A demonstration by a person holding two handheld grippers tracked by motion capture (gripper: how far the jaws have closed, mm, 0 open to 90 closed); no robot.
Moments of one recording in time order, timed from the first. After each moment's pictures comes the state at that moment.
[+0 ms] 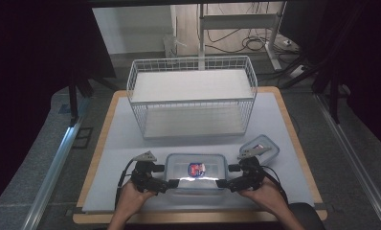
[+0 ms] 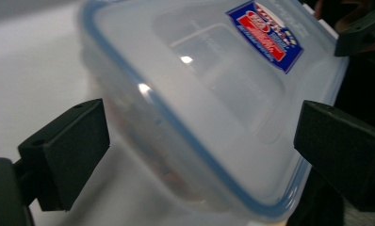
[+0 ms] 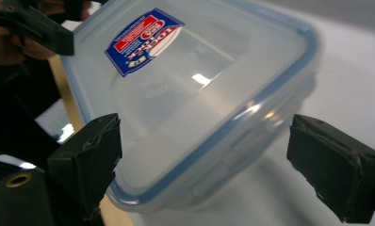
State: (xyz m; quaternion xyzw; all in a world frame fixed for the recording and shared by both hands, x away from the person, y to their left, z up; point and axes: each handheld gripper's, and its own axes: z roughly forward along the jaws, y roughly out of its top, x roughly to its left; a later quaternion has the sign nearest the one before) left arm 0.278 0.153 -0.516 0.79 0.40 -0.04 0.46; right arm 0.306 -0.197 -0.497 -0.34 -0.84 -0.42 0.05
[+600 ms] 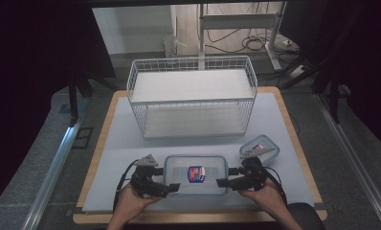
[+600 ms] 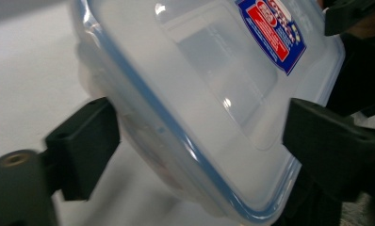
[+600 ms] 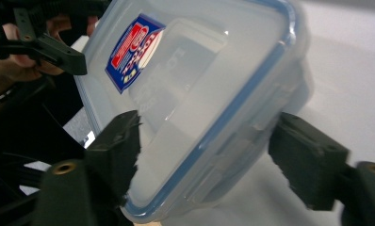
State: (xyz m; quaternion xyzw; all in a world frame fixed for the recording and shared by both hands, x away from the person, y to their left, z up) left arm 0.259 0.154 -0.505 0.80 0.39 -0.02 0.45; right arm 0.301 -0.205 -0.493 -0.35 -0.82 -0.44 0.08
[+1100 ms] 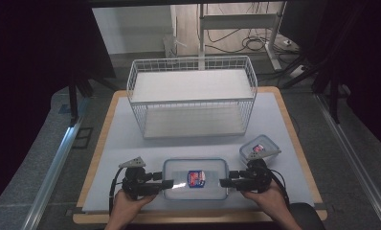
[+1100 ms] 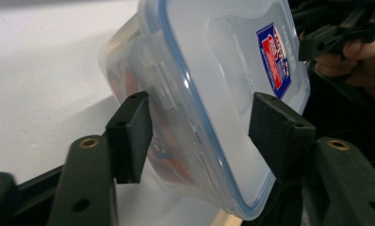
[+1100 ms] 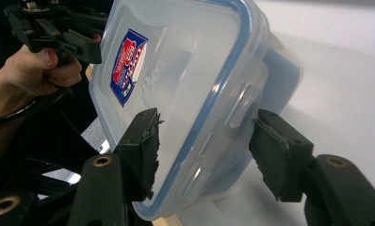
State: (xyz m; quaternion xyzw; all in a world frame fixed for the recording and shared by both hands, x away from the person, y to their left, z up) left arm 0.249 0.175 -0.510 0.75 0.42 -0.06 0.51; right arm 0.294 -0.215 -0.491 -0.36 -0.80 -0.46 0.10
